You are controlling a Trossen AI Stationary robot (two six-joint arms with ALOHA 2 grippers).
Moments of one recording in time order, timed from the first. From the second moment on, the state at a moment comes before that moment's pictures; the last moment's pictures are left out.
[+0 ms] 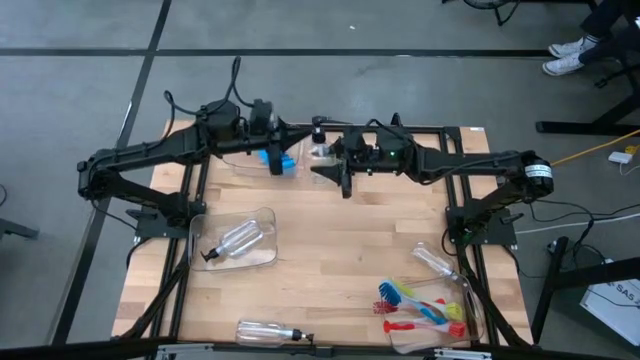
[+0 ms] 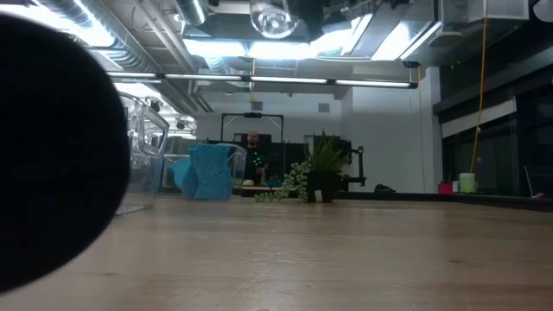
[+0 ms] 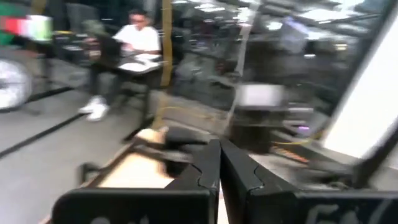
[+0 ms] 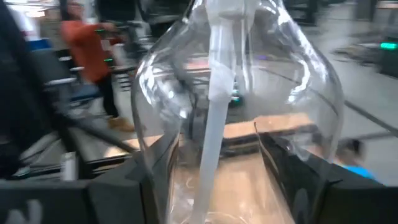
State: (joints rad) left arm 0.26 1.18 1.22 -0.06 0.04 -0.26; right arm -0.14 1.45 1.18 0.24 -0.10 0.15
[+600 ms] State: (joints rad) left arm 0.25 1.09 1.22 -0.13 0.00 -0.25; right arm -0.17 1.45 1.18 0.26 -0.07 0.16
